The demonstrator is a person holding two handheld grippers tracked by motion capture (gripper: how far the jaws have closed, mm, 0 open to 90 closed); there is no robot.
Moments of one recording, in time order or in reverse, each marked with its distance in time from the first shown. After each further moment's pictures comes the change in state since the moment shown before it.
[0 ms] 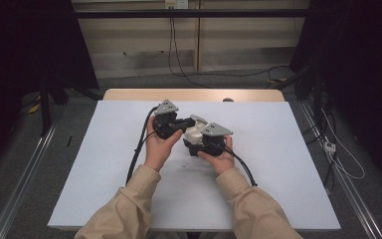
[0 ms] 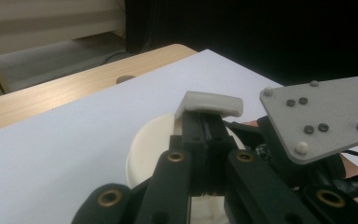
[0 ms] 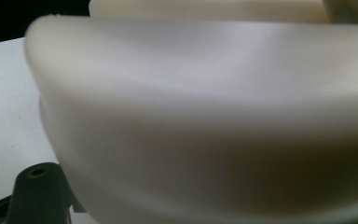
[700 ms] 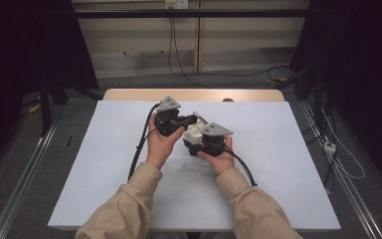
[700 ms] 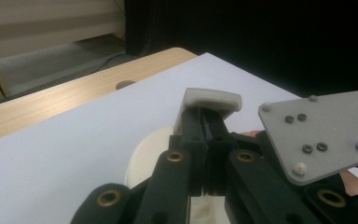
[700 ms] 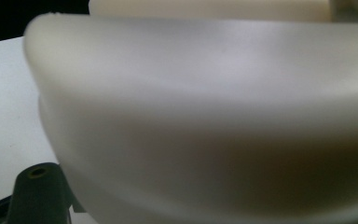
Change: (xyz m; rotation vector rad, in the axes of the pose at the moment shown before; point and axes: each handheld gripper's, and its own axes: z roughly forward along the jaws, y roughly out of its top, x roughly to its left) left arm -0.001 0.008 0.004 0.000 0.000 0.010; right arm 0.000 0.000 0.000 0.003 -0.003 -0.001
